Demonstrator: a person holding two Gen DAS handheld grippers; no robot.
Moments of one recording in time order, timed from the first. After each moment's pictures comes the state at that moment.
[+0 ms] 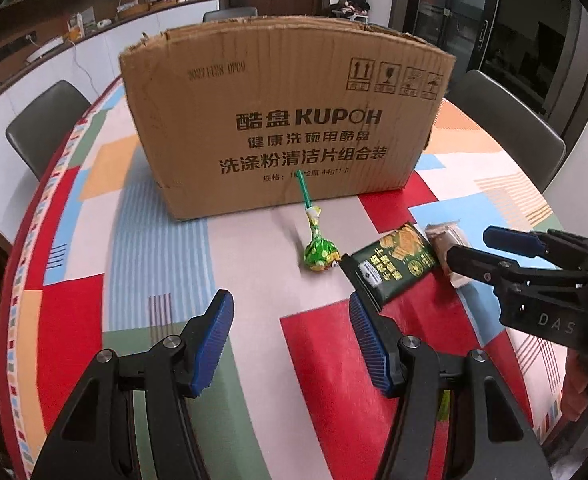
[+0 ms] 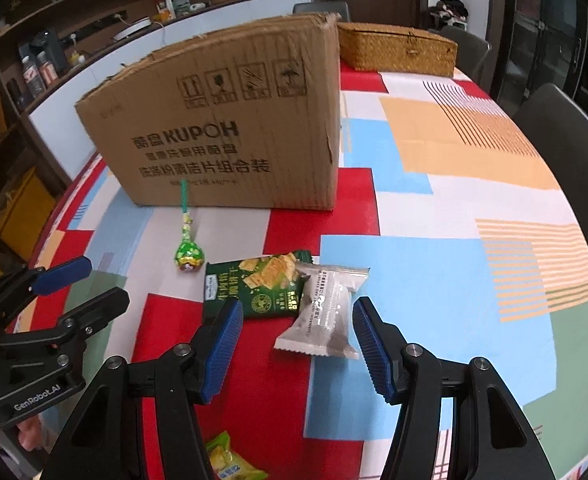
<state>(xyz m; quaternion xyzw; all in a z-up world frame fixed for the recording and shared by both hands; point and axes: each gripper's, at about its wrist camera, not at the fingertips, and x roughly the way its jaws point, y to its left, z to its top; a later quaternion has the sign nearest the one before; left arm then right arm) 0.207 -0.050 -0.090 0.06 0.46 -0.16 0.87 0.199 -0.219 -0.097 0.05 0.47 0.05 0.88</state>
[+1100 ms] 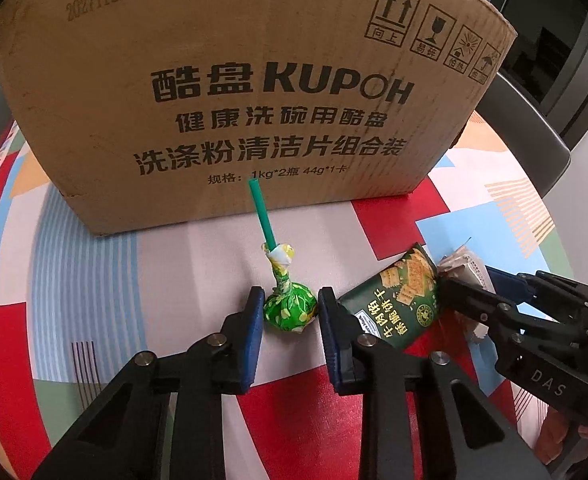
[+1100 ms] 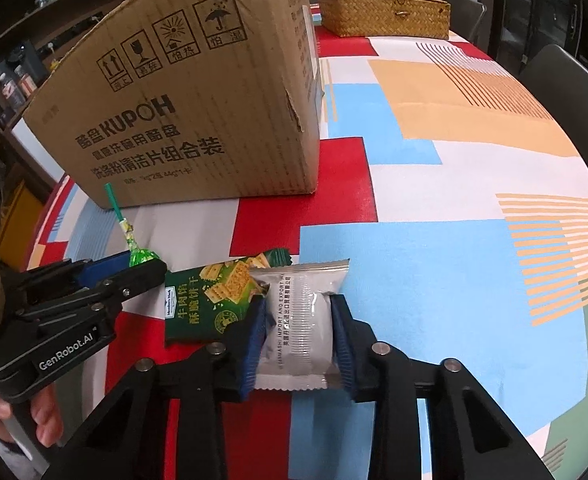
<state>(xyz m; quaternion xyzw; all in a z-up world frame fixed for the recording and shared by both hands) 0.268 -0.071 -0.125 0.02 0.51 -0.19 0.84 0.228 -0.233 -0.133 0.08 0.50 0.05 0.86</state>
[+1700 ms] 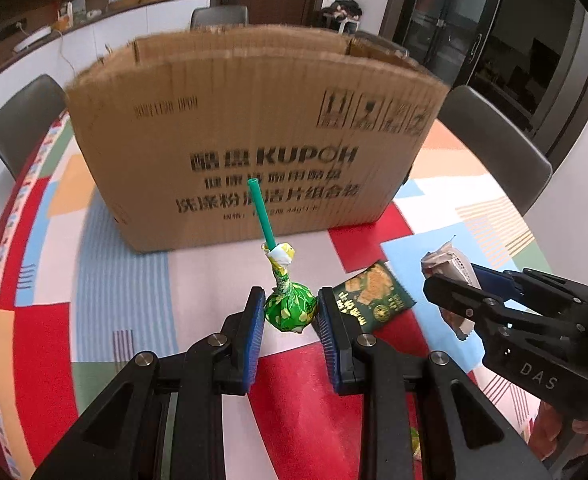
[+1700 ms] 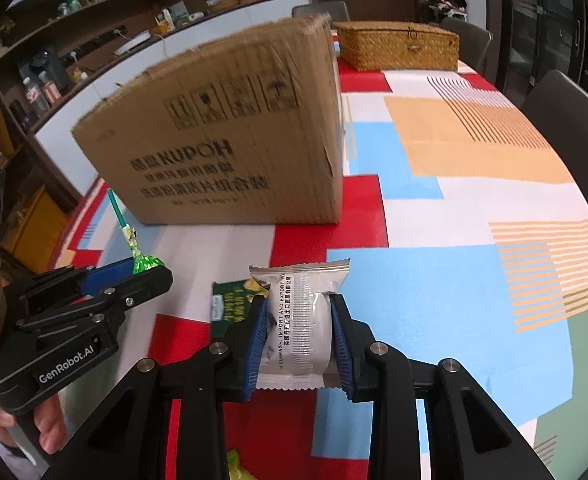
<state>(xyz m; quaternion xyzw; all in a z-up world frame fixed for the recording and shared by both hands) 0.232 -0.078 -0.073 0.02 0.46 -0.19 0.87 0.207 -0.226 -0.094 0.08 0.46 0.07 0.88</state>
